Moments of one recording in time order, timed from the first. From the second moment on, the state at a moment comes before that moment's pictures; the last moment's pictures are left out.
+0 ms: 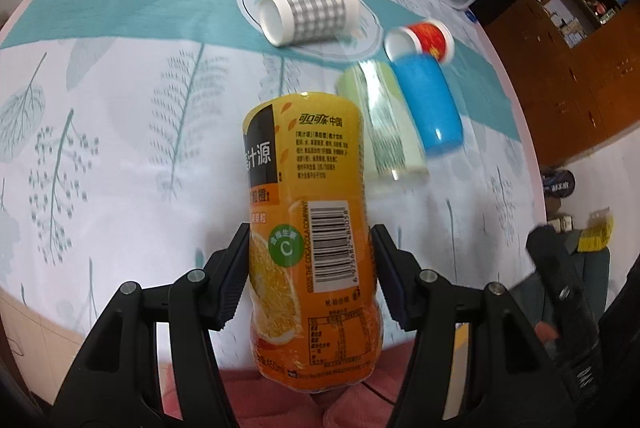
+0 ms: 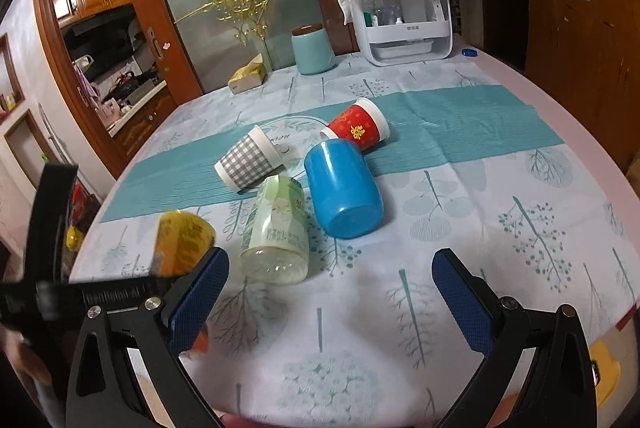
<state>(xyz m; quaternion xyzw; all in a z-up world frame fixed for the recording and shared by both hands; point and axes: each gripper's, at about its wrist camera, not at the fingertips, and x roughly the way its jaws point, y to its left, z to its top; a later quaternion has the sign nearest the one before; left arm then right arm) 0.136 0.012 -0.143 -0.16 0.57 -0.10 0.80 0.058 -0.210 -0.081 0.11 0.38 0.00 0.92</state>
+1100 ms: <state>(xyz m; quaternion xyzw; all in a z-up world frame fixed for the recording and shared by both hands) 0.117 -0.036 -0.184 -0.16 0.62 -0.15 0.76 0.038 -0.257 -0.105 0.20 0.45 -0.06 0.87</state>
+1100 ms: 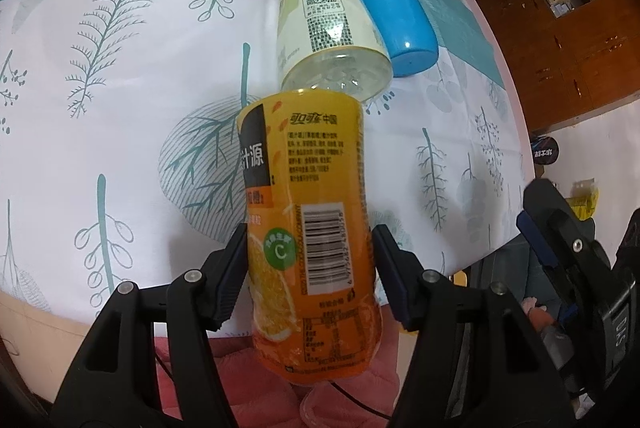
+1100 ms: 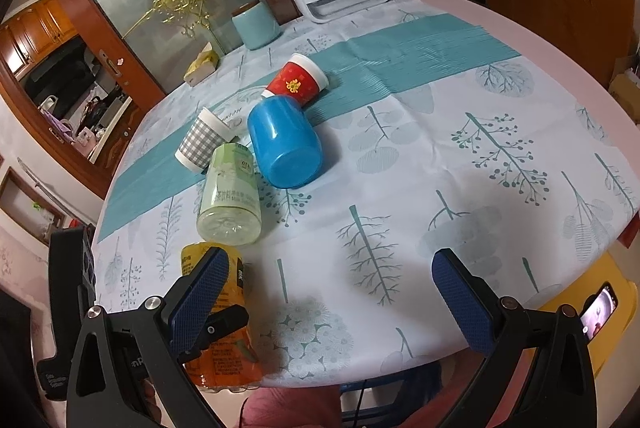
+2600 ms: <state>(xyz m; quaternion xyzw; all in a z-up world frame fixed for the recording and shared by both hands) 0.106 0.093 -0.165 -0.09 0.54 0.02 0.84 0.118 -0.103 -0.182 0.09 0.55 0.05 0.83</state>
